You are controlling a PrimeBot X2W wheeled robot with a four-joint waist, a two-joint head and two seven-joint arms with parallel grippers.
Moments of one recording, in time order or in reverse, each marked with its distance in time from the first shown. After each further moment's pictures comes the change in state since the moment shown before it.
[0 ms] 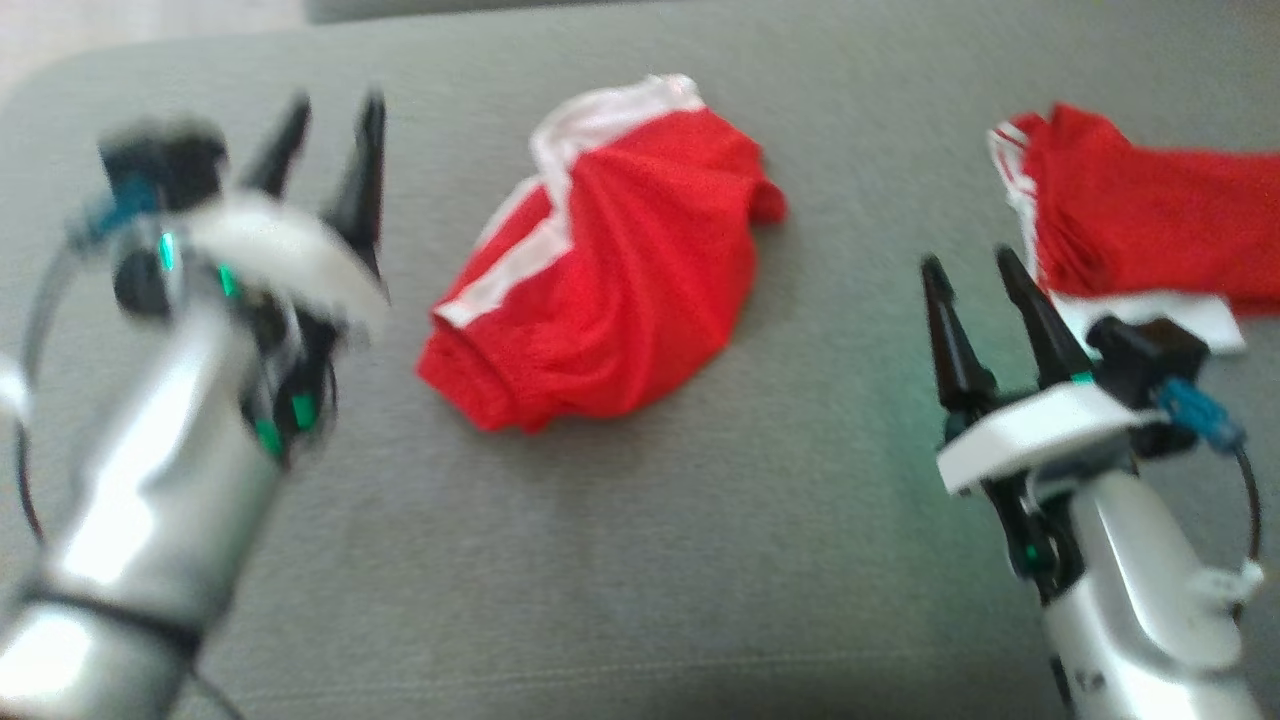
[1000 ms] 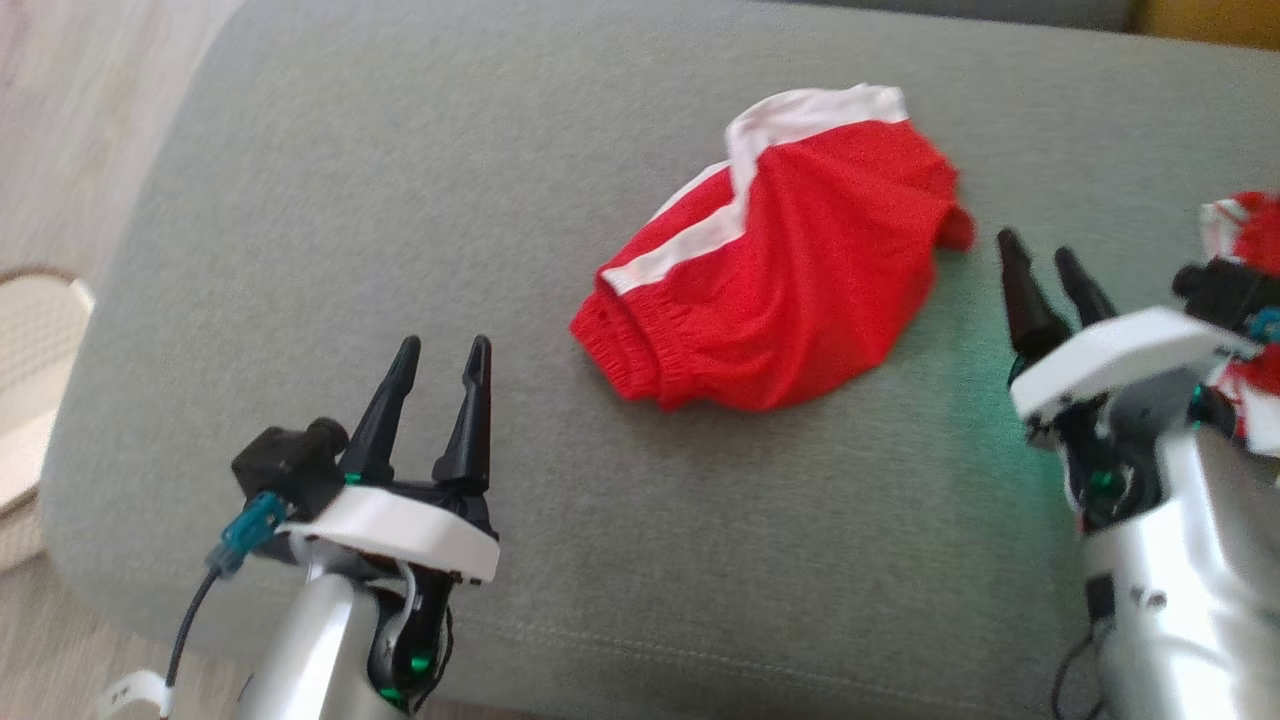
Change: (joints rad) left arm 0.623 -0.281 0.423 -0.414 0.491 -0.063 0.000; right arm -0.071 0.040 -0.211 0.067 0.206 0.000 0.281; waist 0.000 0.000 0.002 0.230
